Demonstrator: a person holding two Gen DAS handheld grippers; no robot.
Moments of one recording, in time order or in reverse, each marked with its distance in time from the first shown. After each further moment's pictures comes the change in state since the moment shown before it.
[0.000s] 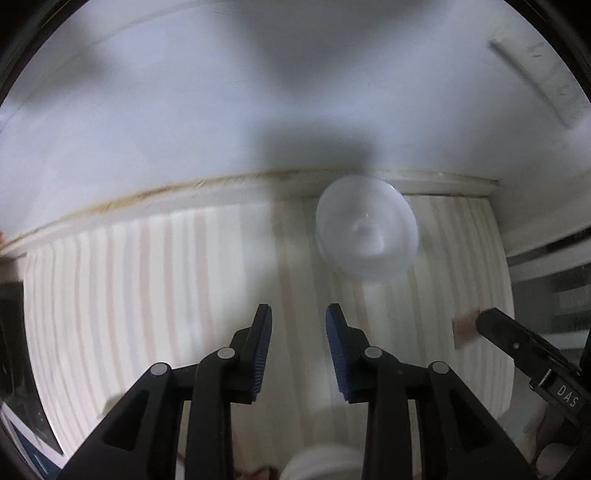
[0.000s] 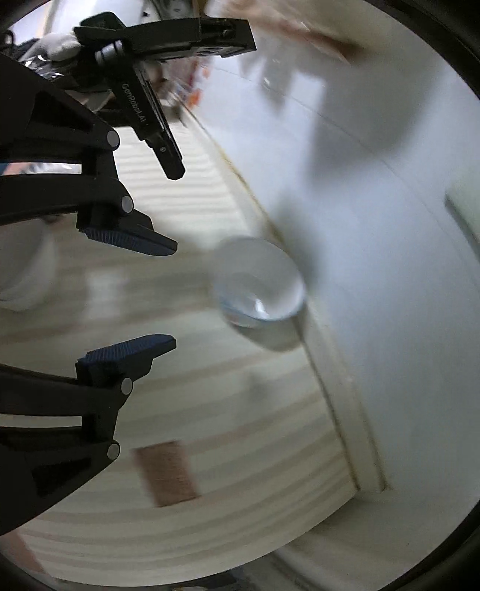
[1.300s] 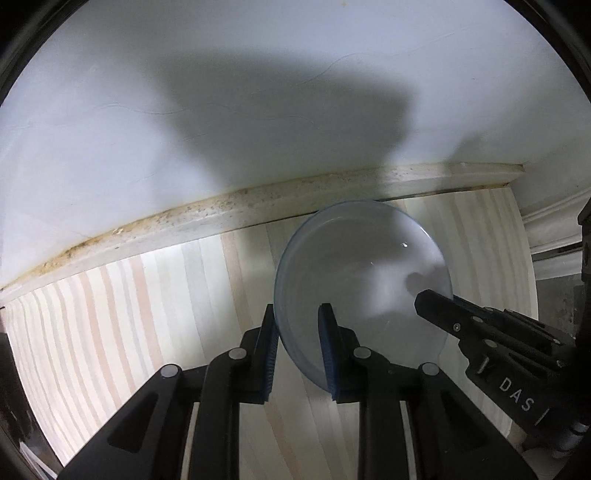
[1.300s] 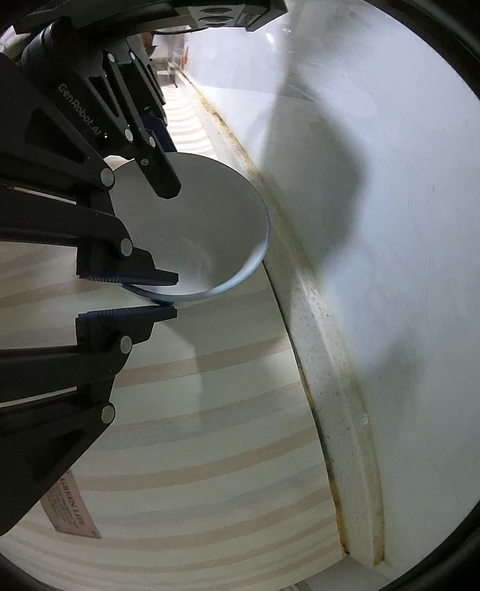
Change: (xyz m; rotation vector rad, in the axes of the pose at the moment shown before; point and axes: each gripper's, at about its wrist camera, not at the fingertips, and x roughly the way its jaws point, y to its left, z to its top) left arm 0.079 -0.023 0.052 0.097 0.080 0.012; right arm 0.119 -0.003 0.064 -0.025 0.120 -0.062
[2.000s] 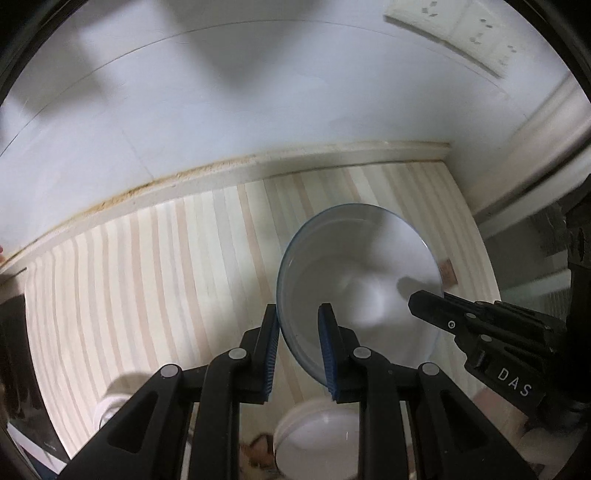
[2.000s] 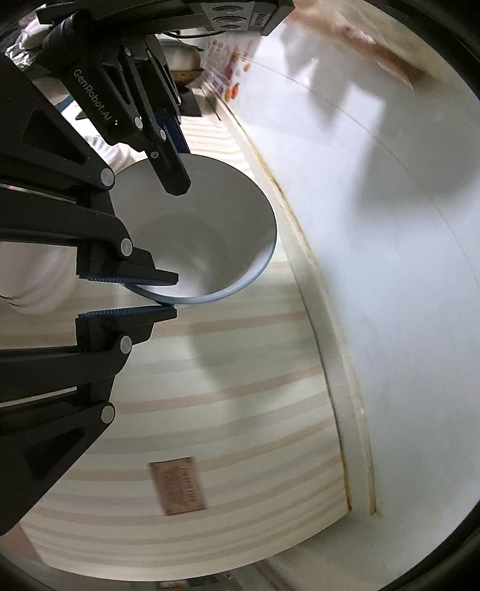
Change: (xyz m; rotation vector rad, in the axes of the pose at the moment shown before) left arm -0.111 -0.005 -0.120 0.044 -0.106 -0.053; right arm -0.118 0.040 -0.125 -0.093 -0.072 0.029
